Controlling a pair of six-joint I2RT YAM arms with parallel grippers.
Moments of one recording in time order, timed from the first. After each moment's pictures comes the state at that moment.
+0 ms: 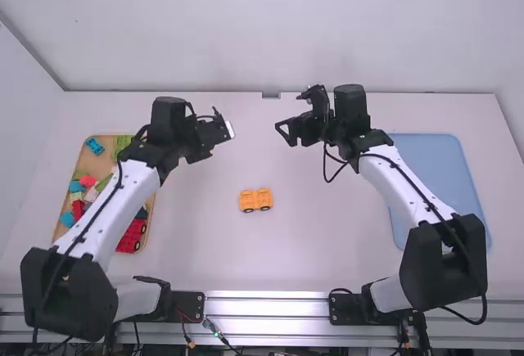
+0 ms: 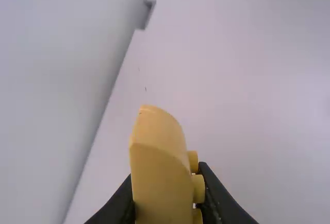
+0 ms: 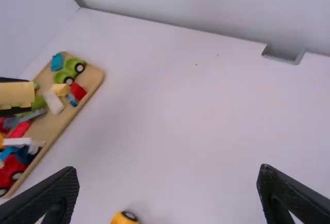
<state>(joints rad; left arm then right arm) -0.16 1.34 1.04 -0.40 0.19 1.04 0.26 1.57 1.15 -0.22 -0.59 0.06</state>
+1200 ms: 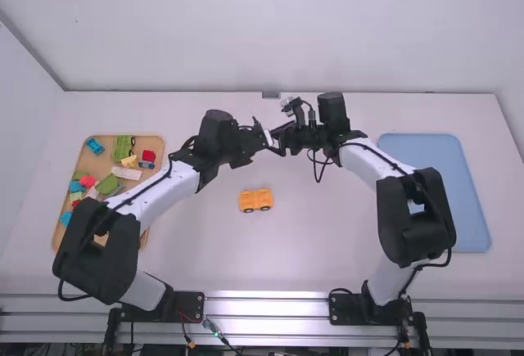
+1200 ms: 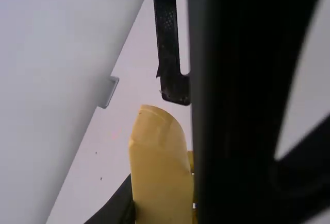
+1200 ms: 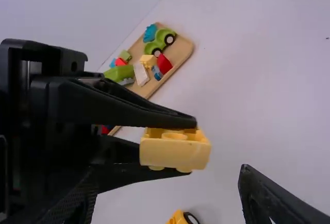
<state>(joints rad) -0.36 1.57 0.97 0.00 0.22 0.83 0.29 1.83 1.15 0.00 -1.00 0.08</state>
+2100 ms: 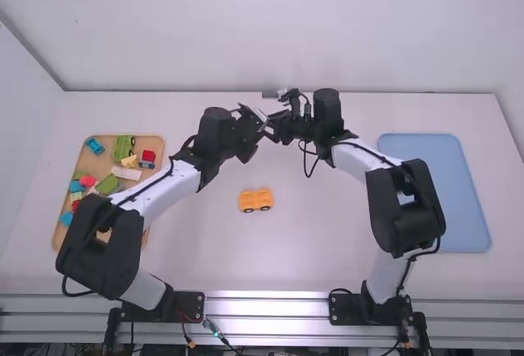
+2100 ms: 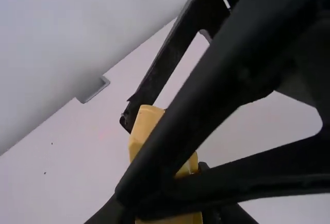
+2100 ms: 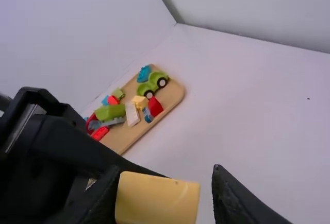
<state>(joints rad) -0.36 1.60 0.96 0.14 0.26 0.31 0.32 1.92 1.16 0.38 -0.94 0.27</state>
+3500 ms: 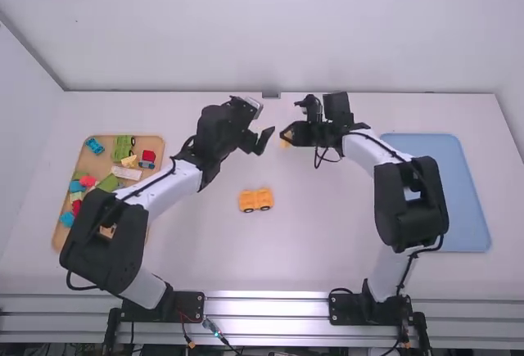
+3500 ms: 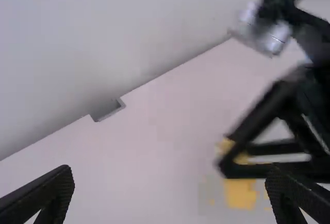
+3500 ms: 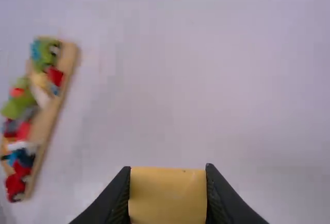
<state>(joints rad) -0.34 1.63 0.95 0.31 0.20 0.13 0.23 1.93 1.27 -0.28 -0.64 0.18</state>
